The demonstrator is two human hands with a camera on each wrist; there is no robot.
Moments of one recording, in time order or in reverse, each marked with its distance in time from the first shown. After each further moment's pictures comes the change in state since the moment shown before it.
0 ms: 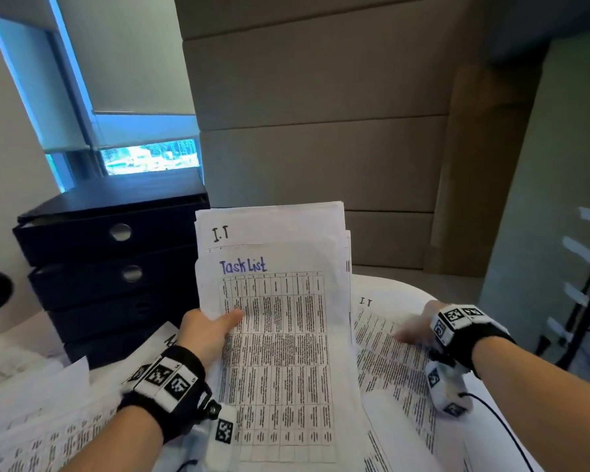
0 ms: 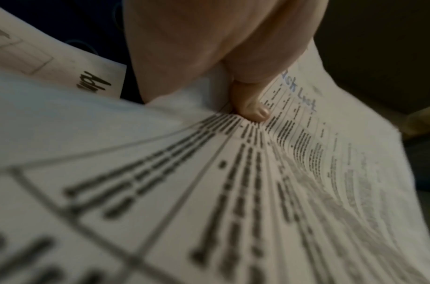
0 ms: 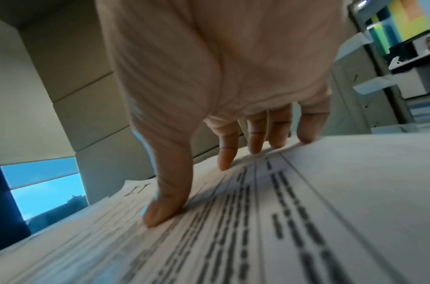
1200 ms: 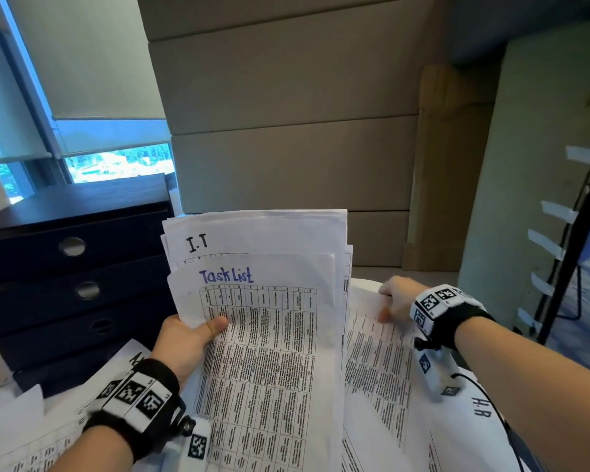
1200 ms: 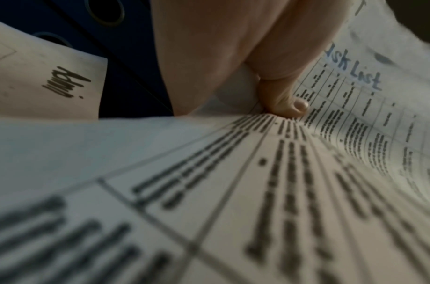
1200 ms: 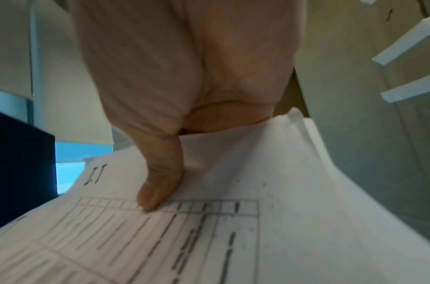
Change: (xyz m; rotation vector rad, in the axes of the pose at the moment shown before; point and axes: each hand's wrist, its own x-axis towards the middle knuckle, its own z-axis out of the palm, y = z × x) left_hand 0.006 0.003 0.016 -0.167 -0.141 0.080; right_hand 0.021 -0.005 -0.026 -0.010 0.053 -0.360
